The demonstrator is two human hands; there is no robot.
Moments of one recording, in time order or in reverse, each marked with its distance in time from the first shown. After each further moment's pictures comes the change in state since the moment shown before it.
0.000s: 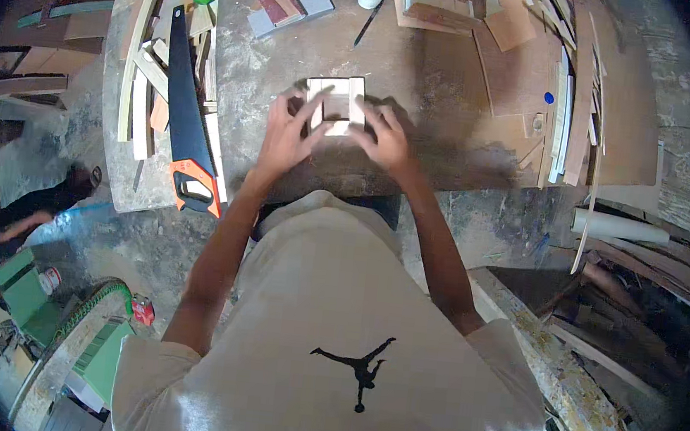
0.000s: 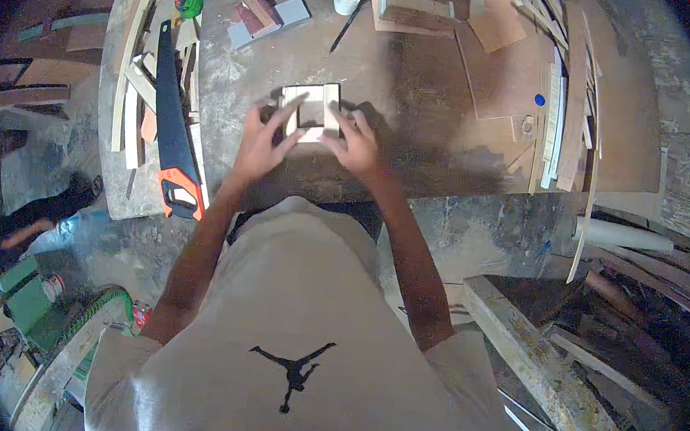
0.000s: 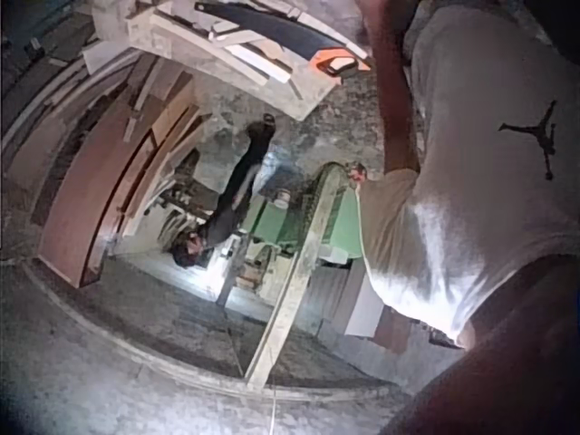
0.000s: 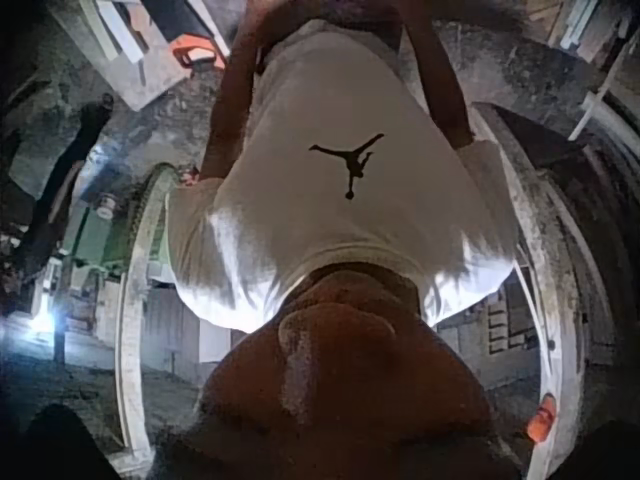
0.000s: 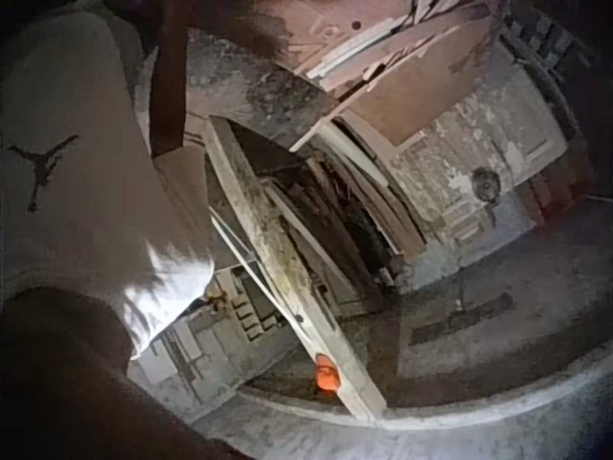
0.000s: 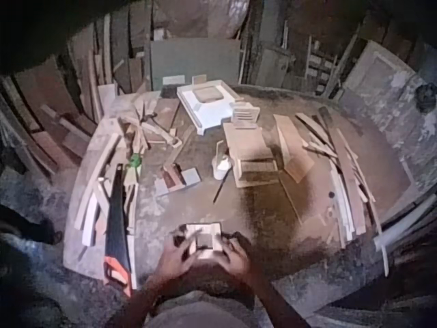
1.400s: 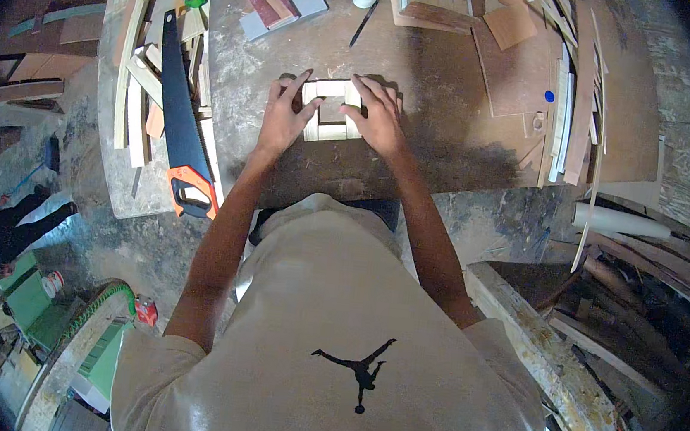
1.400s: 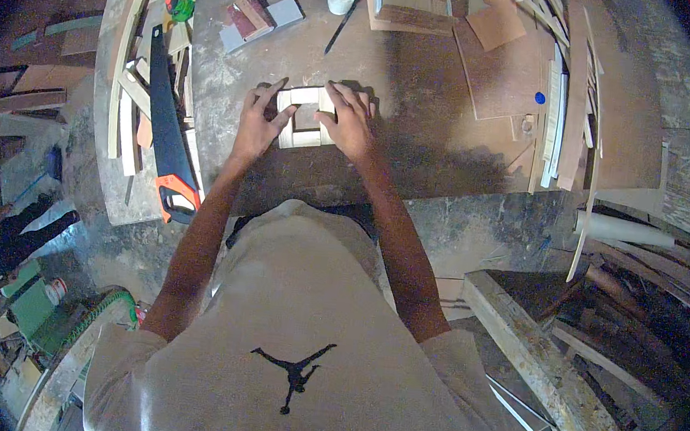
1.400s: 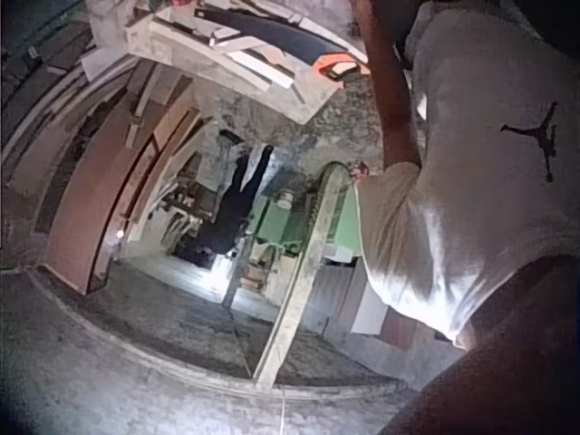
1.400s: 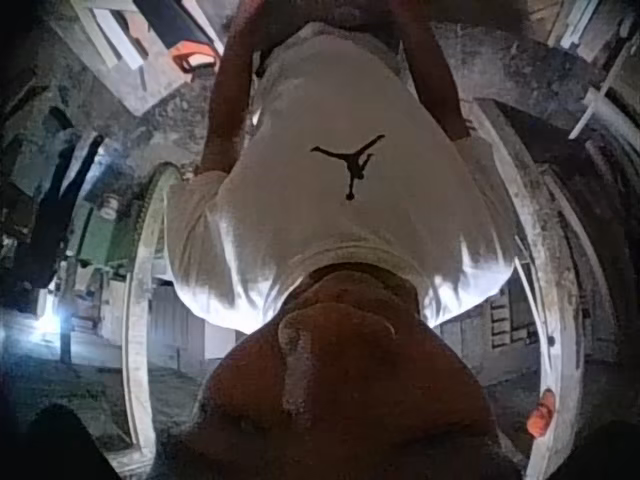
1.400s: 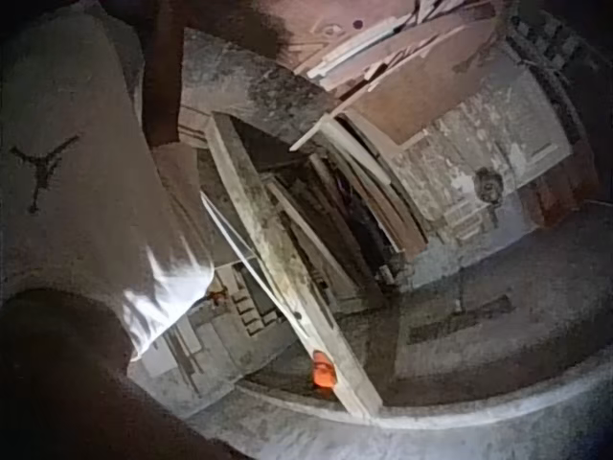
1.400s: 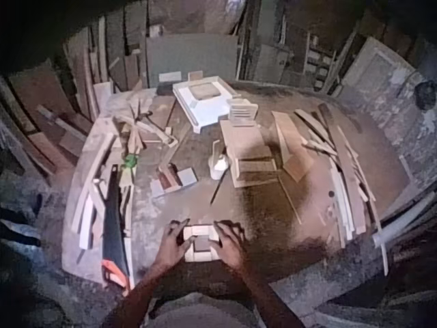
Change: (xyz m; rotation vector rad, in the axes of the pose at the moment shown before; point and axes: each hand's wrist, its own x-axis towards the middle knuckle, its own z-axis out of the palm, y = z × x) left_hand 0.040 -0.026 0.020 -0.265 -0.012 -0.295; right_hand 0.051 -0.001 0.003 -0.141 0.119 0.041
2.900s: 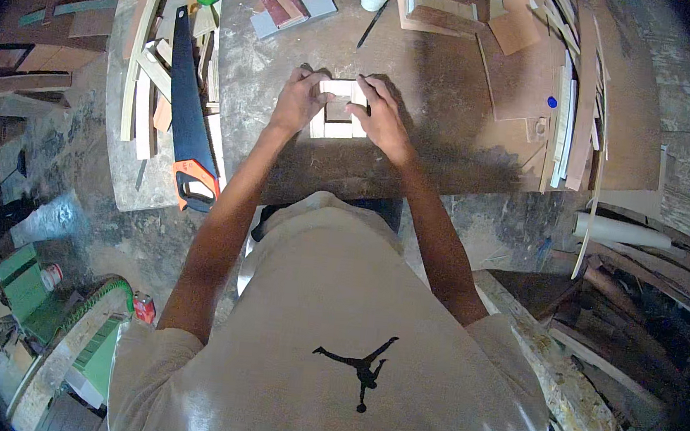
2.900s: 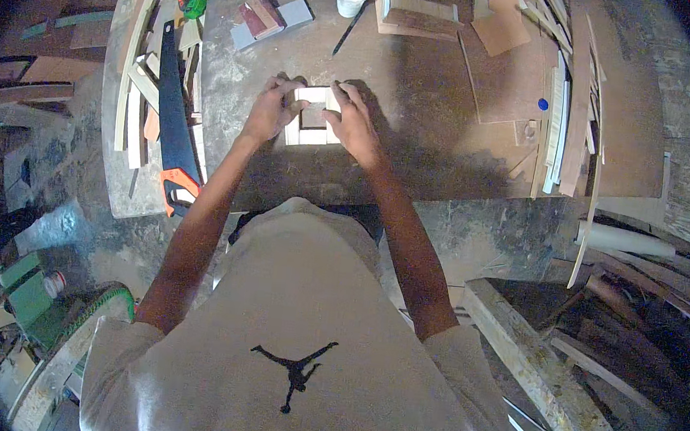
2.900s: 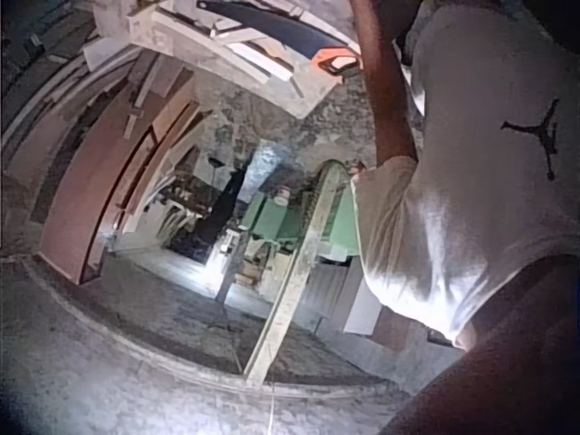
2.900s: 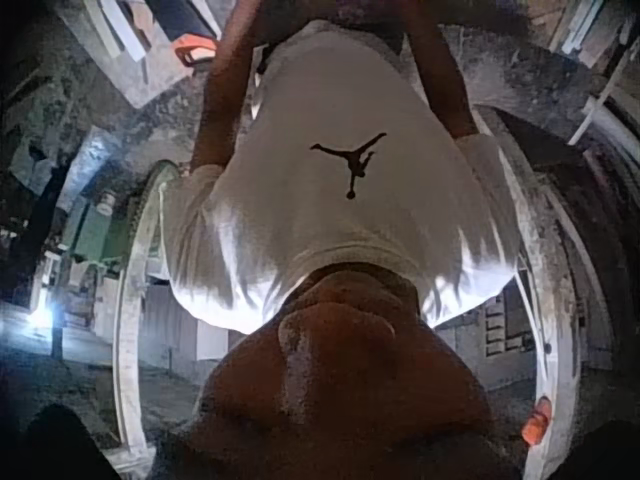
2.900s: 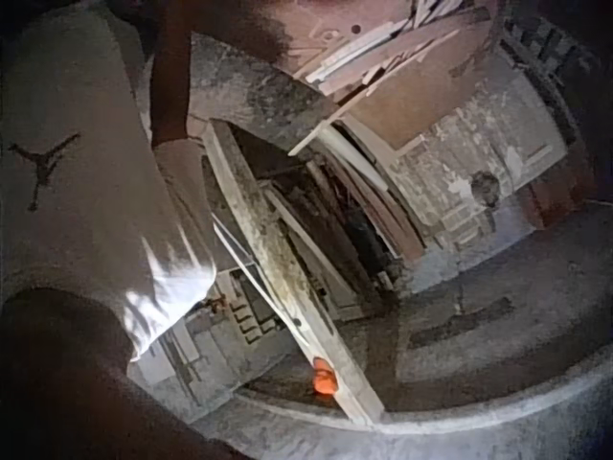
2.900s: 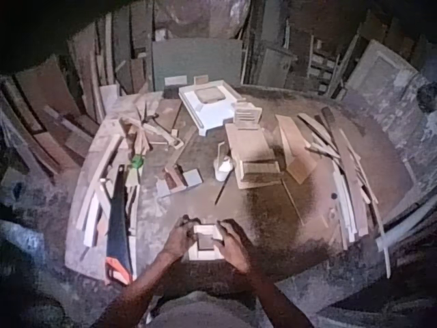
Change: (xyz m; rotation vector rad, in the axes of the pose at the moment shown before) left_hand 0.023 -0.012 0.003 0.083 -0.103 0.109; right_hand 0.006 0.003 0.006 0.216 -0.079 -0.004
